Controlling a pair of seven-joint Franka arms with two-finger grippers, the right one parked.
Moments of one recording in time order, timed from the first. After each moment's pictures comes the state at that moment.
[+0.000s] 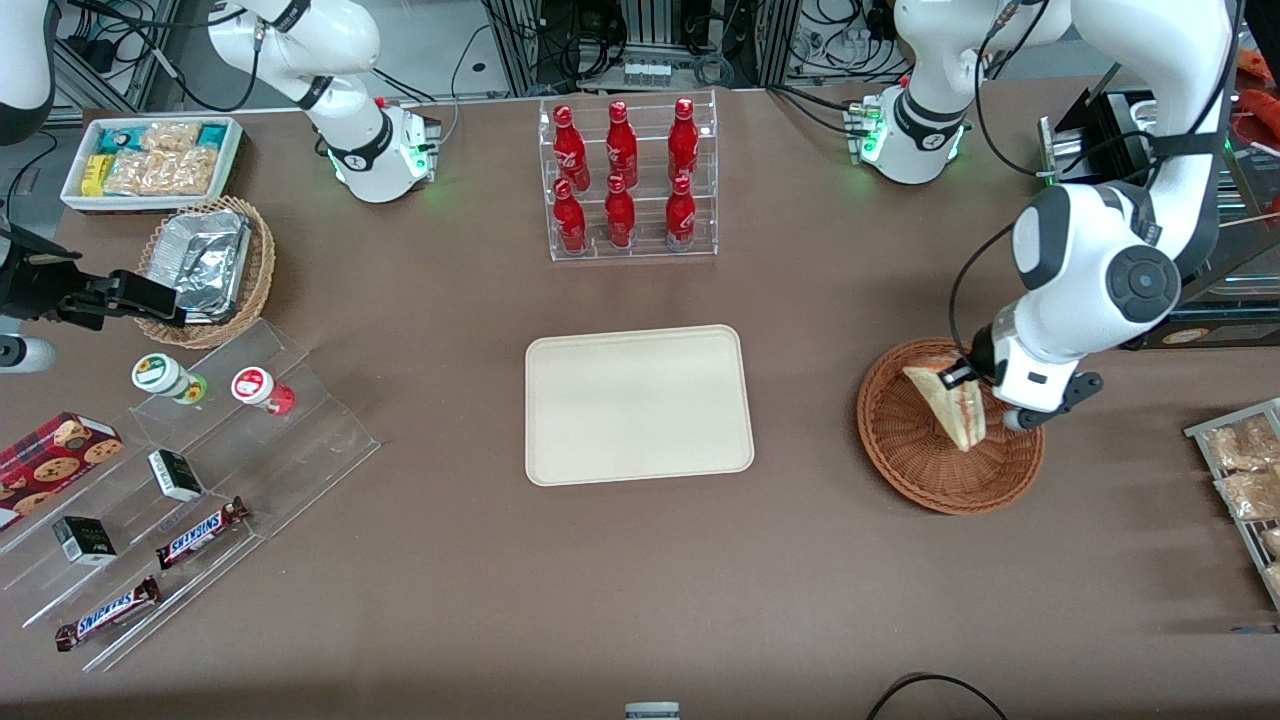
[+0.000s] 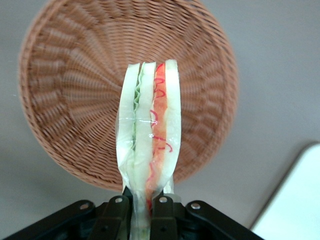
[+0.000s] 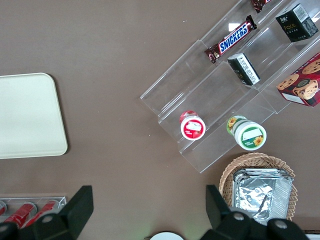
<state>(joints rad) -0.14 0.13 -0.02 -2.09 -0.09 2.12 -0.53</state>
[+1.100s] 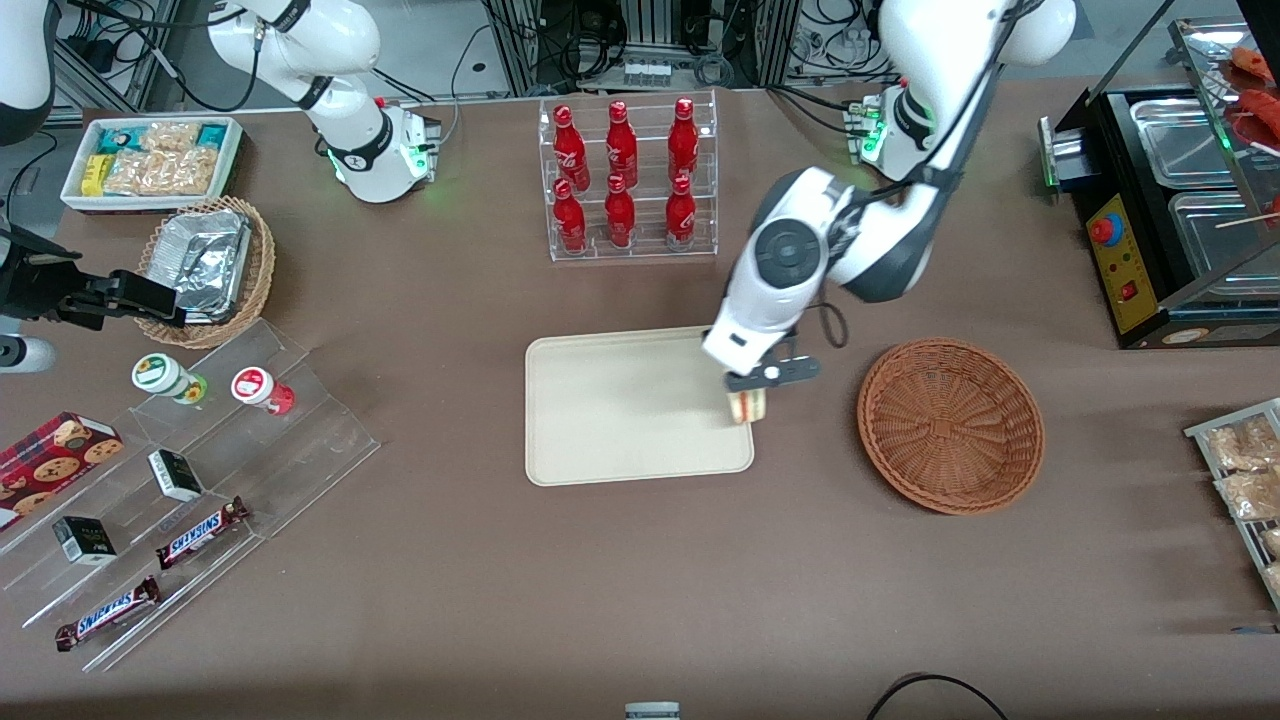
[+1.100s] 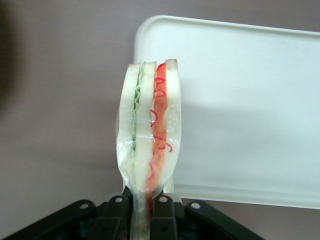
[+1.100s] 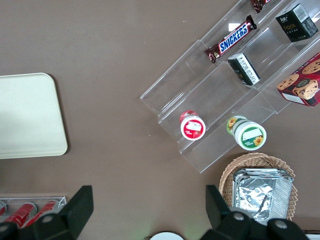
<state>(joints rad) -0.64 0.41 -0.04 -1.80 -0.09 2.13 -0.78</state>
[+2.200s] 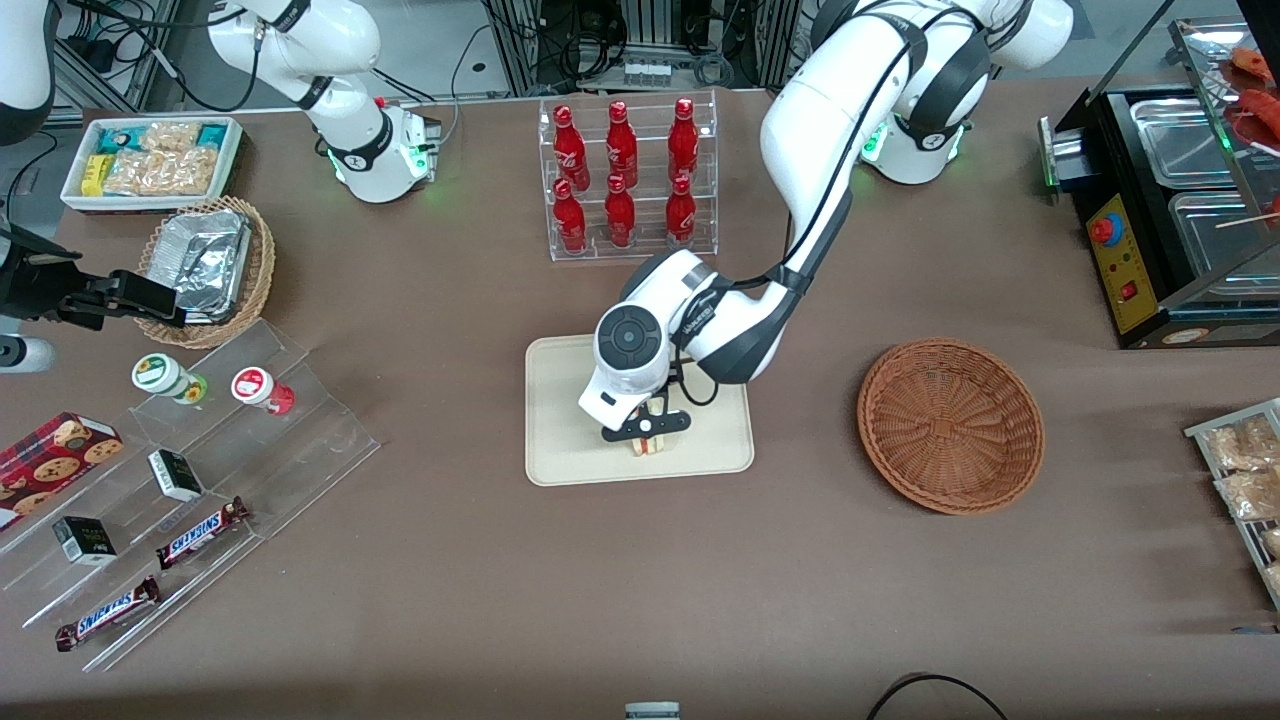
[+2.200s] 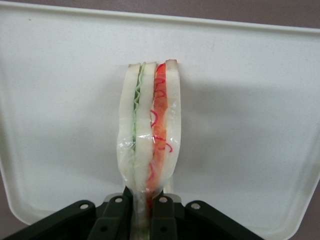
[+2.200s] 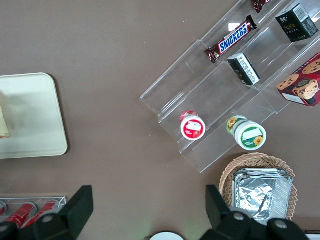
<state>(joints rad) -0.73 0.93 -0.07 -1.09 -0.09 1.89 -0.88</state>
